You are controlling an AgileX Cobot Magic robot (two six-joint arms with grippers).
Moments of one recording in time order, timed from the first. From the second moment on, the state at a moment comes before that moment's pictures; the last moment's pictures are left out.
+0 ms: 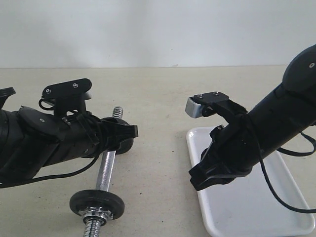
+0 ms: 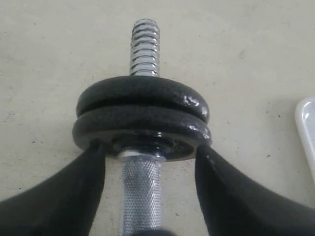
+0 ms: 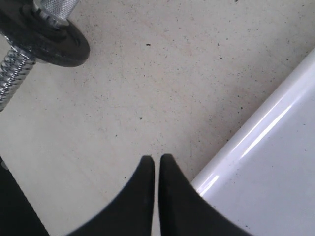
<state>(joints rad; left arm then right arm) -0.74 1.68 -0.72 -1.46 -0.38 0.78 0.44 1.58 -0.83 0.77 0.79 -0.81</state>
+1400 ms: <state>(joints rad) -0.74 1.23 -0.64 -1.46 -0.21 1.38 0.44 1.58 -0.83 0.58 0.75 -0.84</state>
